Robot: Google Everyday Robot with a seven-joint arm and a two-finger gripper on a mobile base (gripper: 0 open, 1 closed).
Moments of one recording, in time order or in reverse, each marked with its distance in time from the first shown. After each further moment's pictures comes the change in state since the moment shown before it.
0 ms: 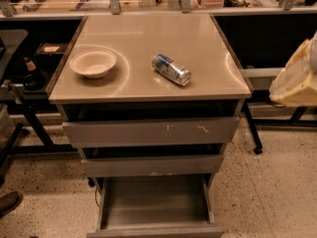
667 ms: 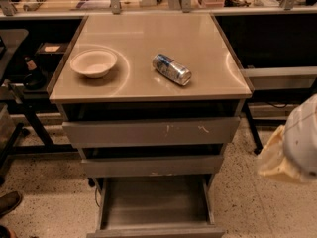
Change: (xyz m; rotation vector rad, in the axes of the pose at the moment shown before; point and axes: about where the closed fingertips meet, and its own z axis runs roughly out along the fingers) arm 0.033 0.098 0.067 -0.168 0.068 0.058
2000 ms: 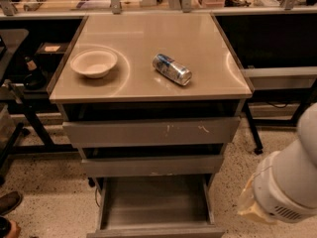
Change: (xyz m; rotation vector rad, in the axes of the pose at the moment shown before) arm 0.022 0.054 0.098 -0.152 0.036 0.070
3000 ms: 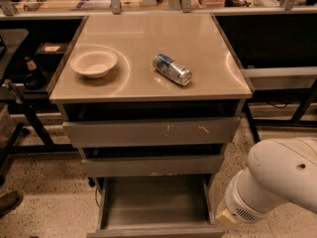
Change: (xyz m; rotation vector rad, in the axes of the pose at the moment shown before) arm -0.001 -0.017 0.129 -0.066 -0.010 0.134
